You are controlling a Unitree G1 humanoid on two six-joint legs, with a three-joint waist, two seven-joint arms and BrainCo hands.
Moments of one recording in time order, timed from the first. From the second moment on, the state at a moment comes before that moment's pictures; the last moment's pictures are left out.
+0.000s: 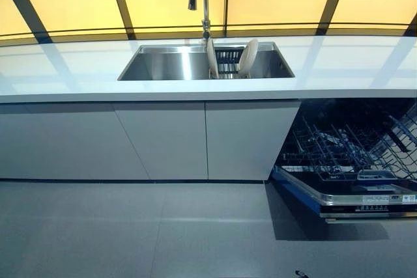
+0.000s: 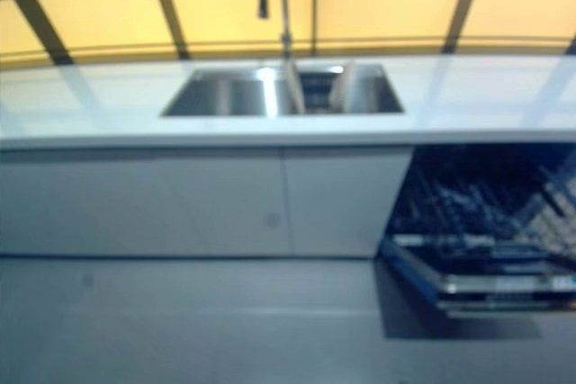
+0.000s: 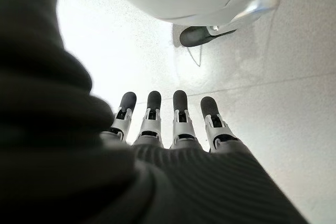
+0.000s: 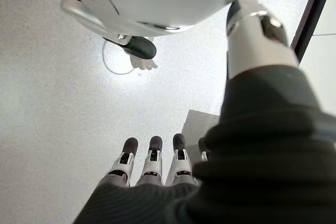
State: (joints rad) left arm 0.03 0.21 -0.39 1.23 -0.17 0.09 0.04; right arm 0.04 -0.23 0.29 1.26 0.09 -0.02 -0.22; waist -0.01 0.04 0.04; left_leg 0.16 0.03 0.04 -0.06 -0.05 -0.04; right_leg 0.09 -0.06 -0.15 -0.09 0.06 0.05
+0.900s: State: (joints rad) left arm 0.01 0.22 -0.38 1.23 -0.17 0.10 0.03; right arm 0.02 -0.23 0.29 1.26 0.07 -0.02 -0.21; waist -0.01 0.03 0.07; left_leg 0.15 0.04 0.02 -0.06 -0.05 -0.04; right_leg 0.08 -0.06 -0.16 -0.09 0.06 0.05
